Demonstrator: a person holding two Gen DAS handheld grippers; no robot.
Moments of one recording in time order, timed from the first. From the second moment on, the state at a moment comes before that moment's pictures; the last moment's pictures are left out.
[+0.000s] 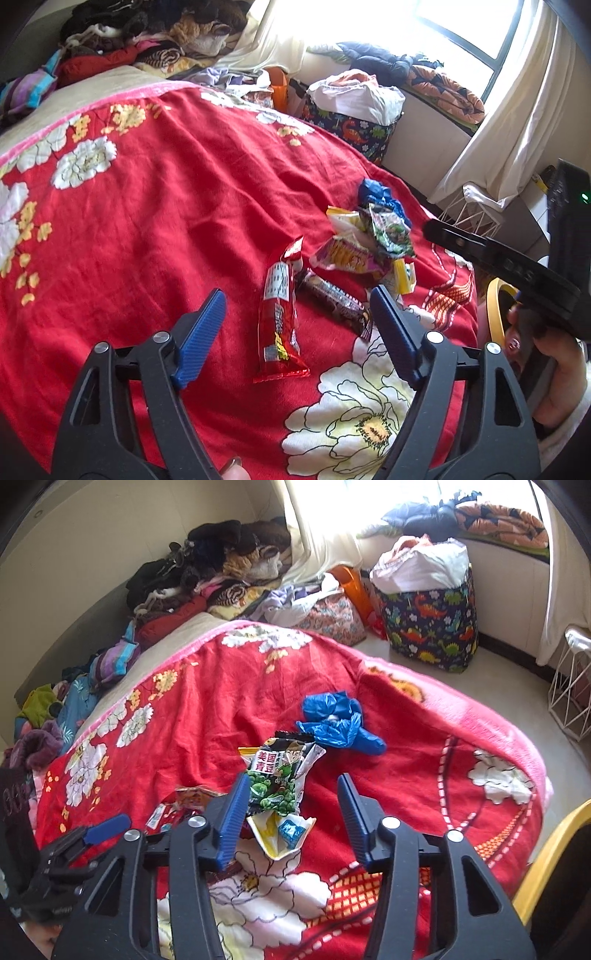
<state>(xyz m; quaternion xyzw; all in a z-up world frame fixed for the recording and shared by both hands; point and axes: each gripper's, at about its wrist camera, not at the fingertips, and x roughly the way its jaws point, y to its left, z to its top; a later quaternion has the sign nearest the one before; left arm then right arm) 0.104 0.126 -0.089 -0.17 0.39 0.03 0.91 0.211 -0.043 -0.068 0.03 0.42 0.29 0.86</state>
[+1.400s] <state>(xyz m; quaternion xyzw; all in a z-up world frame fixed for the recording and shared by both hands) 0.100 0.079 -0.054 -0.14 0.37 -0.04 0.92 0.140 -0.108 -0.047 0.05 0.39 0.31 0.86</state>
